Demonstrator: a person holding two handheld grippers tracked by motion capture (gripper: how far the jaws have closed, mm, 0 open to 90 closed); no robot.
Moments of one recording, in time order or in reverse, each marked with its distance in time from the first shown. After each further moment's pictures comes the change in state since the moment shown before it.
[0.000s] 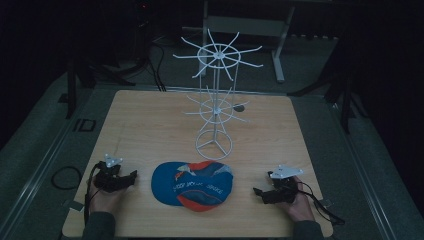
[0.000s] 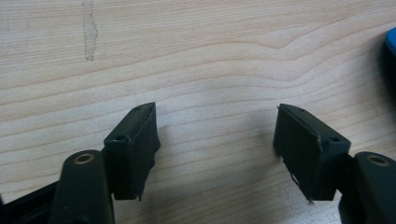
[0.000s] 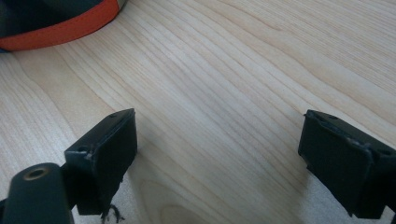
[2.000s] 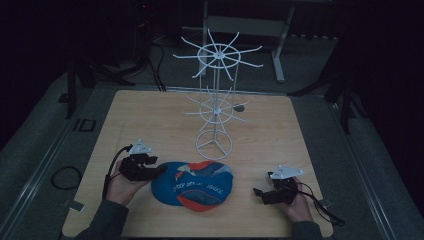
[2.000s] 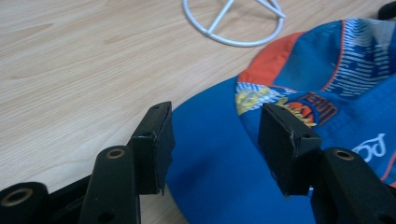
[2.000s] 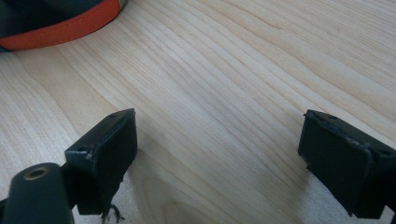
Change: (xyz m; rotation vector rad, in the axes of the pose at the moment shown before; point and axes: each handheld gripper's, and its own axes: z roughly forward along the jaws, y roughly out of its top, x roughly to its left) left arm -0.071 0.069 -0.032 -0.026 -0.402 0.240; right arm 0.001 -0.001 -0.001 -0.001 -0.003 0.002
